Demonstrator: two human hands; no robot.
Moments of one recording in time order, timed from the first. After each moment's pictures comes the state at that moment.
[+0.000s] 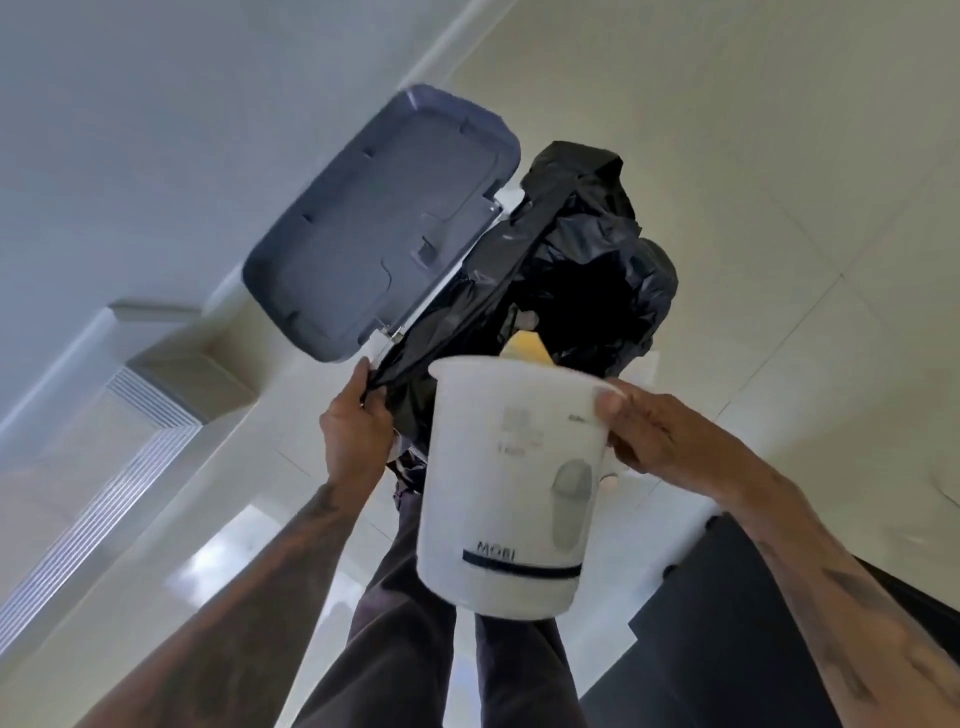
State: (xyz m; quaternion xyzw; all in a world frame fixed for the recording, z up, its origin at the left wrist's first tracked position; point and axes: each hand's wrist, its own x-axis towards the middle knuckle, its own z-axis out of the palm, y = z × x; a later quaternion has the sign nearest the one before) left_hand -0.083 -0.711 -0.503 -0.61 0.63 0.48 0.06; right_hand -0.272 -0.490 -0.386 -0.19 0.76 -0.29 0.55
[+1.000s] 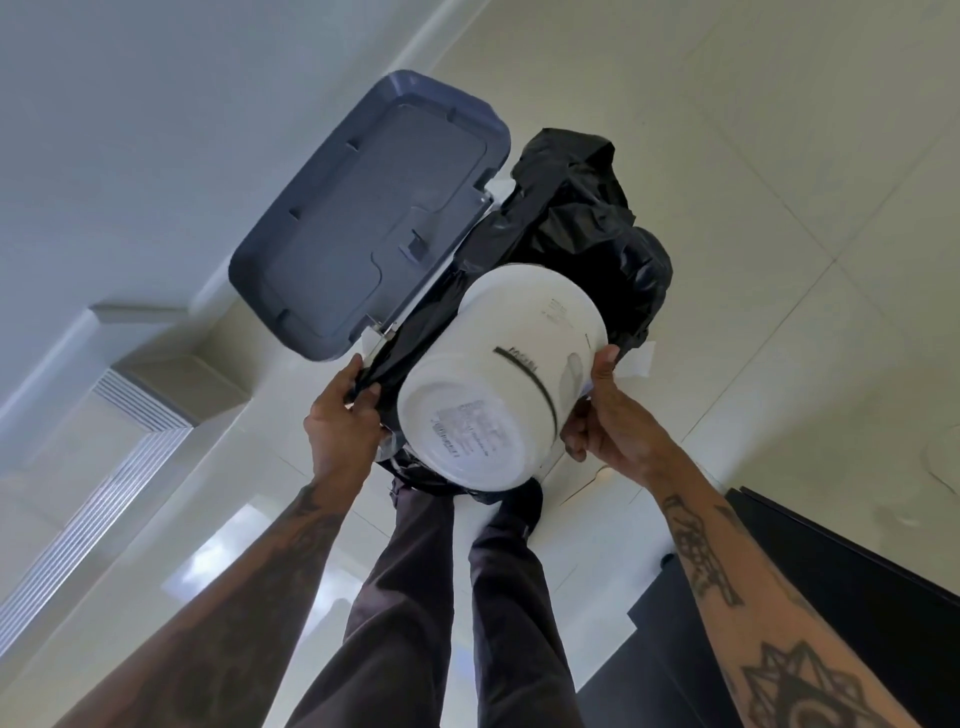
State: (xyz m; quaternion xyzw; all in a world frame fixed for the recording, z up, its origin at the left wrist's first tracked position) left_hand -0.077 -0.715 -0.518 -0.63 0.51 0.58 -0.02; right_hand -0.248 -0.501 -0.461 0.18 0.64 -0.48 0.58
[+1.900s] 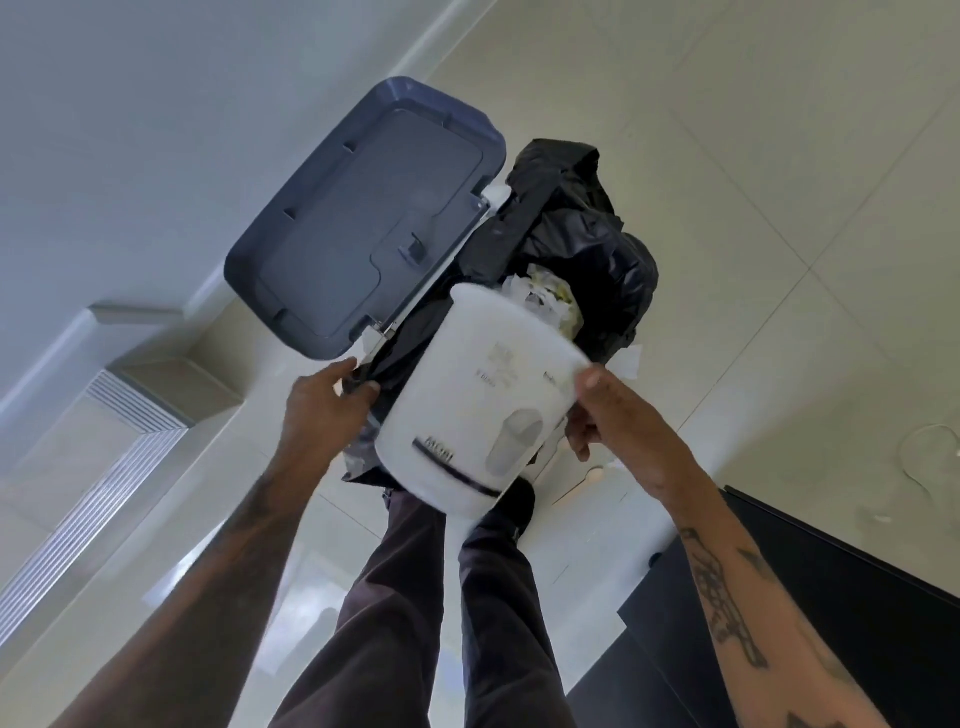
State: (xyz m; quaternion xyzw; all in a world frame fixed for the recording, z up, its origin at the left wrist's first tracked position) left_hand -0.087 -0.751 -0.463 -0.54 0.69 0.45 0.18; right_hand -0.241 -0.503 -0.400 0.00 0.74 -0.42 0.52
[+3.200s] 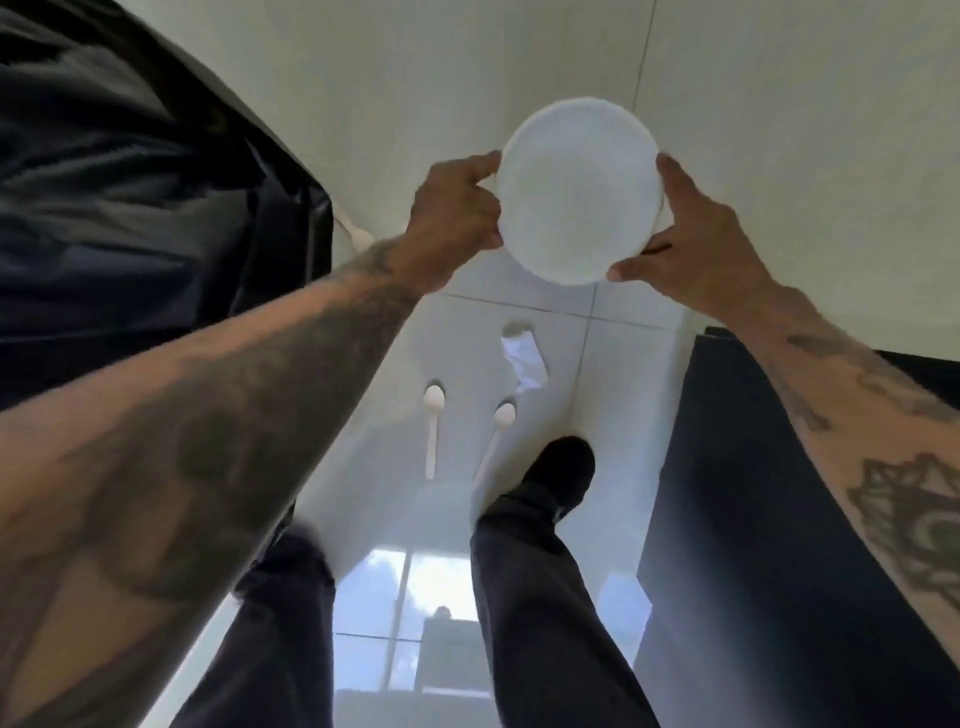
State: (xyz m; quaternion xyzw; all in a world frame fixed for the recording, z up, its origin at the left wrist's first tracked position) left_hand -0.389 -0.282 -0.727 -0.22 0.73 0.56 0.32; right_hand -0.368 -0.039 -0.723 0.07 0.90 -0.31 0.31
